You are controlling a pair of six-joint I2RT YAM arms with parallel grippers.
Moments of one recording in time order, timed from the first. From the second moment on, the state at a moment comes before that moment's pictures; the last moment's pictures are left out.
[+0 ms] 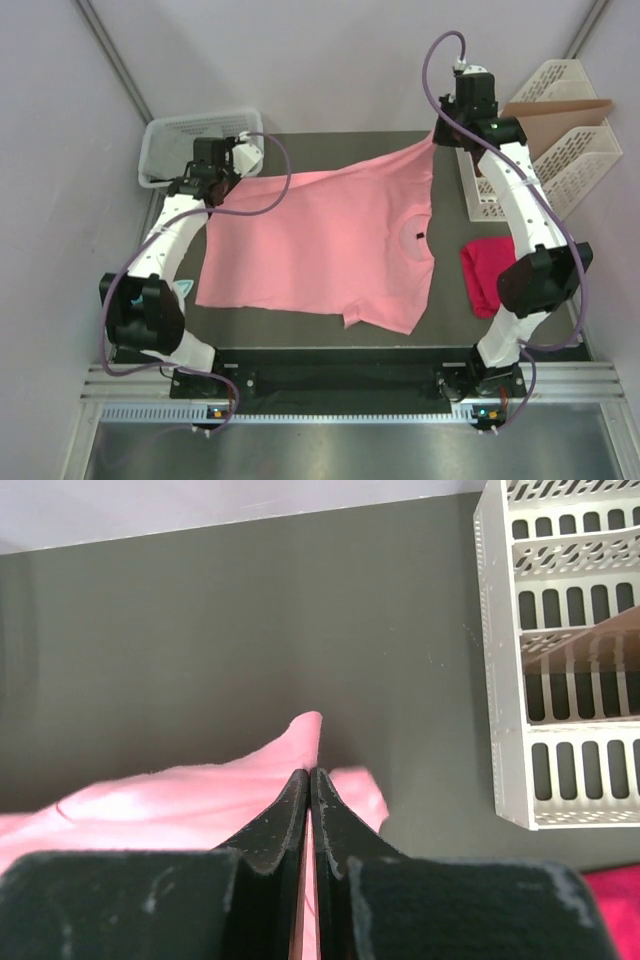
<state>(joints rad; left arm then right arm) -0.13 1.51 1.33 -0.50 -0.20 0.71 0.21 1.75 1.93 -0.74 0.14 0.24</state>
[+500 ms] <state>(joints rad) -0.13 1.57 1.24 -0.36 -0.26 0.79 0.21 1.69 1.69 -0.66 0.12 0.25</state>
